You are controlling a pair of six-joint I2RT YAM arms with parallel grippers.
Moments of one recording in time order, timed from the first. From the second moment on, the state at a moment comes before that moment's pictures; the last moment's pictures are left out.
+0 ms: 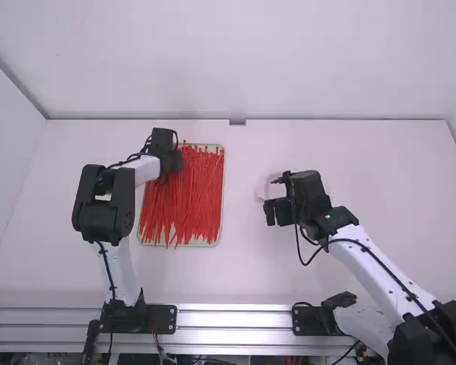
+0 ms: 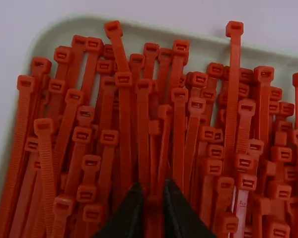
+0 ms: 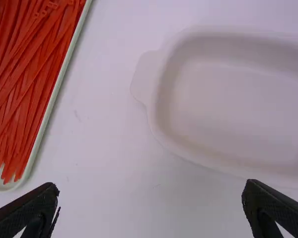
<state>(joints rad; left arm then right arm) -0.05 2.06 1.24 -0.14 -0.10 -0.24 0.40 1.19 0.72 -0.47 -0.07 0.15</state>
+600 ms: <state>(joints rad) -0.05 2.06 1.24 -0.10 -0.11 -0.27 0.41 1.19 0.72 -0.46 -0.08 0.15</state>
